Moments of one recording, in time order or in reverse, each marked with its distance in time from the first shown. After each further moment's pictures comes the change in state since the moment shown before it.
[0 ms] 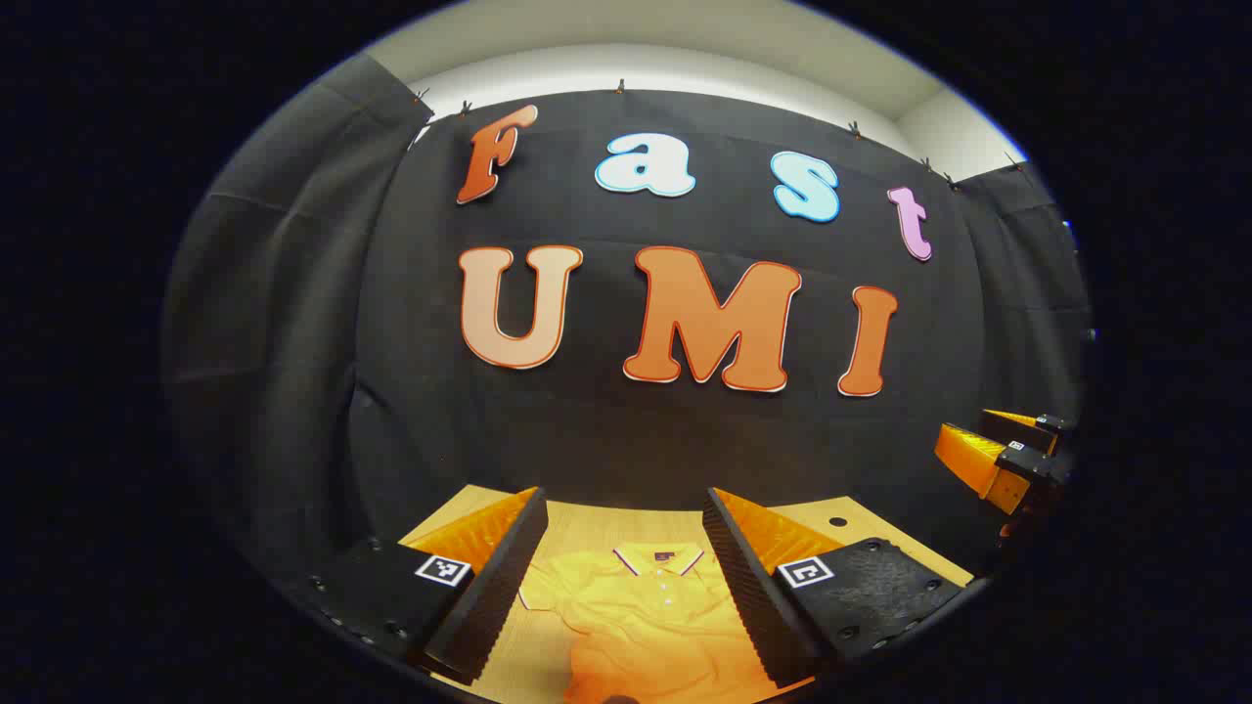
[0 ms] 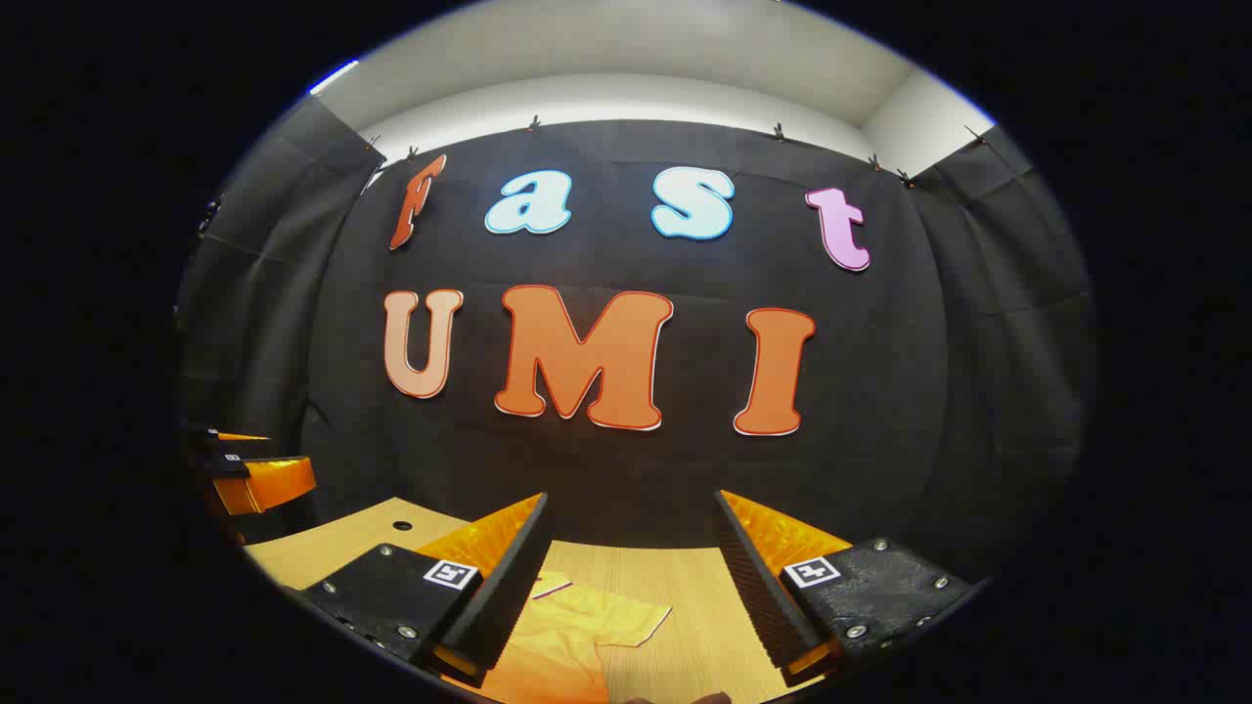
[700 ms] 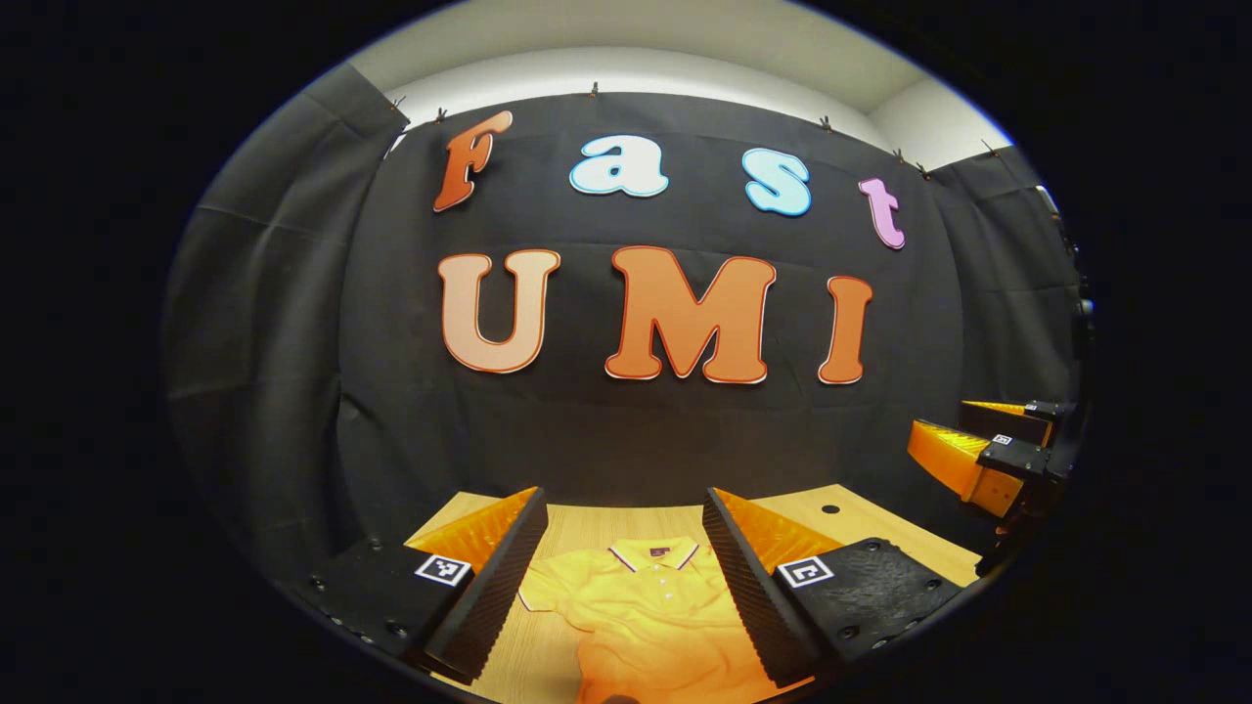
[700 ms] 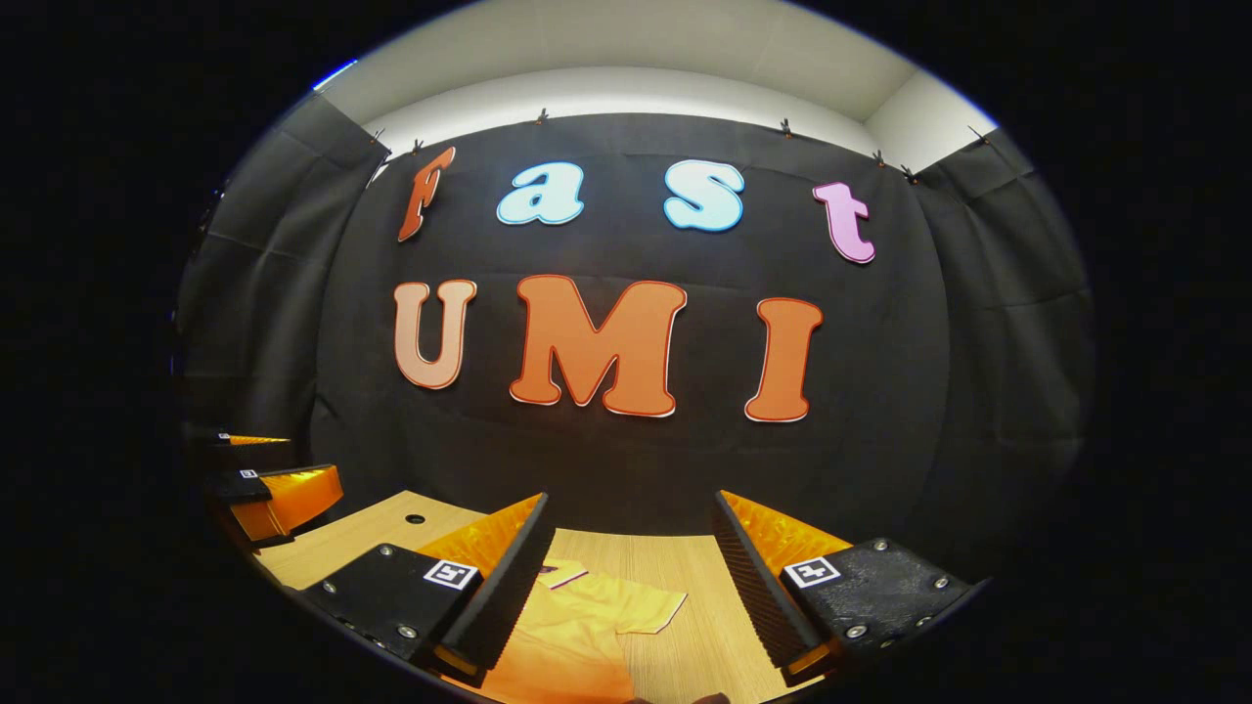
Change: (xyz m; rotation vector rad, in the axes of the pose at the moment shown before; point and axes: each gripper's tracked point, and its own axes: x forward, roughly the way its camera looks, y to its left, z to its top) left arm -0.013 0.000 -0.002 0.067 -0.026 -0.056; right arm -0.019 0.027 -0.005 0.007 0.032 -0.016
